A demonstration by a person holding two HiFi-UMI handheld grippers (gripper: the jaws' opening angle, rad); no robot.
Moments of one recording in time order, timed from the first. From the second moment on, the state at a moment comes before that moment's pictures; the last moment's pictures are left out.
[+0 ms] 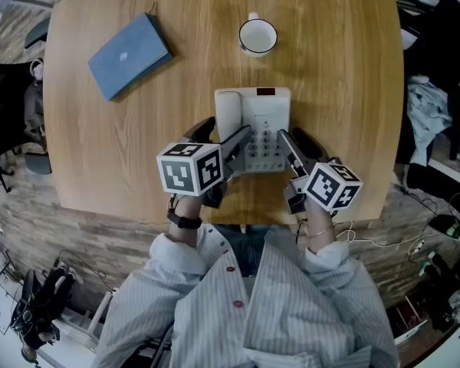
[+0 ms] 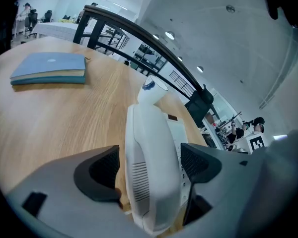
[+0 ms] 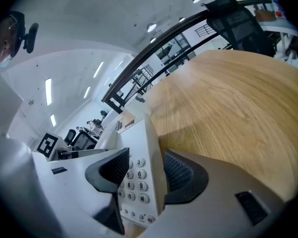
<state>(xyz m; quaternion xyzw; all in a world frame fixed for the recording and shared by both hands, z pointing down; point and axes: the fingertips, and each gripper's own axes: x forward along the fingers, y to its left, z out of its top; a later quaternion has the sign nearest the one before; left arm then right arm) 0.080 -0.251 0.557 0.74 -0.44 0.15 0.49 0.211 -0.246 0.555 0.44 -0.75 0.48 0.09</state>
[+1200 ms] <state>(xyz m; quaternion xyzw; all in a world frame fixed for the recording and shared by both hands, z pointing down) 0.047 -0.206 0.302 0.88 -0.38 -0.04 0.29 0.112 -0.191 0.299 0.38 -0.89 0.24 -0.04</state>
